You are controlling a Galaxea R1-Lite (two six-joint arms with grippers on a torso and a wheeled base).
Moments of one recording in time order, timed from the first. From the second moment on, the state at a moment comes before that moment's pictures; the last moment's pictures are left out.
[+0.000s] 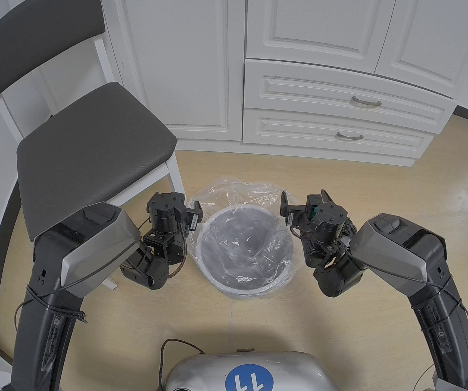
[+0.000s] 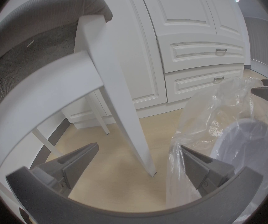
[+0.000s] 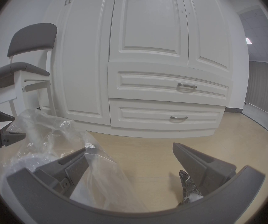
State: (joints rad) left arm -0.40 2.59 -1.37 -1.15 0.46 0.24; right arm 0.45 2.68 -1.42 -1.44 -0.48 -0.11
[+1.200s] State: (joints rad) left arm -0.38 2.36 -1.12 -1.11 0.20 0.15; right arm 0.44 2.45 -1.19 -1.21 -0.40 0.04
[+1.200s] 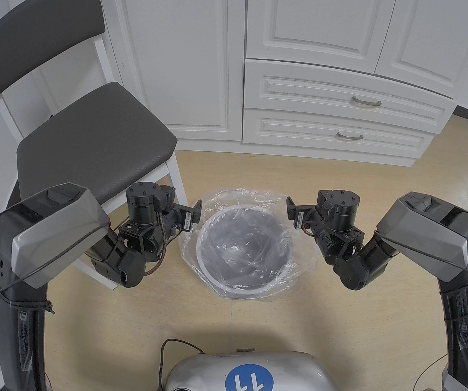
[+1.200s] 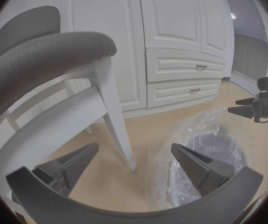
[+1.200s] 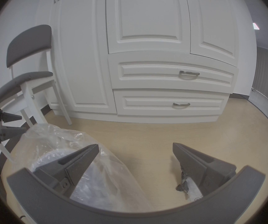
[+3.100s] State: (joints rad) left arm -0.38 2.57 -1.39 -1.04 0.21 -0.01; right arm 0.38 2.61 -1.45 -1.10 -0.37 0.18
